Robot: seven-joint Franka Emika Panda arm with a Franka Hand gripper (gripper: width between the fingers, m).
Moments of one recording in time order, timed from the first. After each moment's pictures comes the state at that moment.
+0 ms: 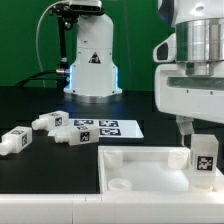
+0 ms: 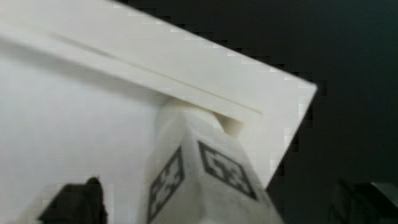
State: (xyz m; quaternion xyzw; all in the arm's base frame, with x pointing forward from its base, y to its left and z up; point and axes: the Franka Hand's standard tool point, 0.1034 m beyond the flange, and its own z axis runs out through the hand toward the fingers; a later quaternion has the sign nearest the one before) arm 0.638 0.119 0.078 -0.86 0.49 -0.06 0.07
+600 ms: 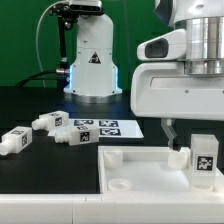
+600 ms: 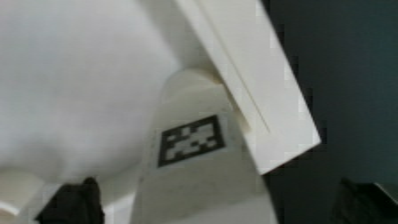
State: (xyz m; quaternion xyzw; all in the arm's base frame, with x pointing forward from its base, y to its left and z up) arm 0.641 0.110 0.079 -0.97 0.22 -0.08 0.04
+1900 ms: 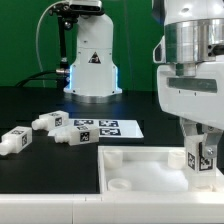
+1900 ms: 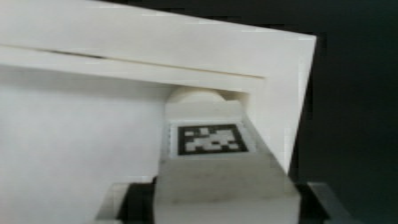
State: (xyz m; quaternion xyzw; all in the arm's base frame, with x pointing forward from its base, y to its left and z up) arm 0.636 0.106 0.077 -0.73 0.67 -0.04 0.09
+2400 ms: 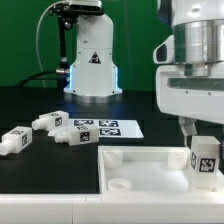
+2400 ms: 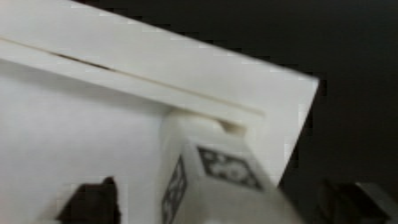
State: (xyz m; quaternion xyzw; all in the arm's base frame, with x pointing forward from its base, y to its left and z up) arm 0.634 0.125 0.078 -0.86 0.50 -0.06 0.08
